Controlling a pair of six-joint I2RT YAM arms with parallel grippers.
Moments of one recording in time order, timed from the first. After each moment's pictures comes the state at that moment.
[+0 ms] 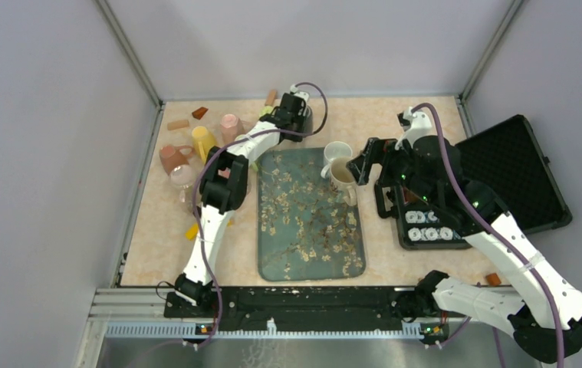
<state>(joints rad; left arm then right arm) -0.45 2.45 2.08 -0.38 -0.10 -0.10 0.69 0.94 1.22 -0.65 0.16 0.45</state>
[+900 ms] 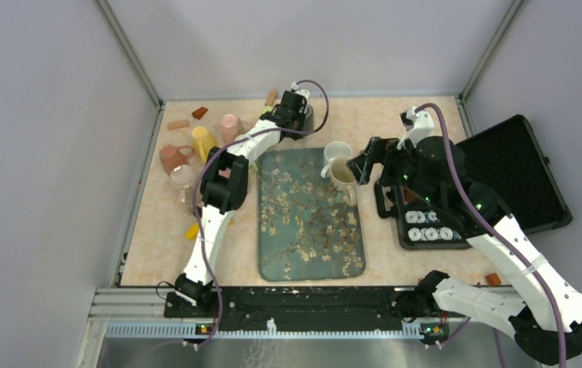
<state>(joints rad) -0.45 2.46 2.12 -0.39 -0.10 -0.10 0.69 0.92 1.22 -0.63 0.15 0.45</state>
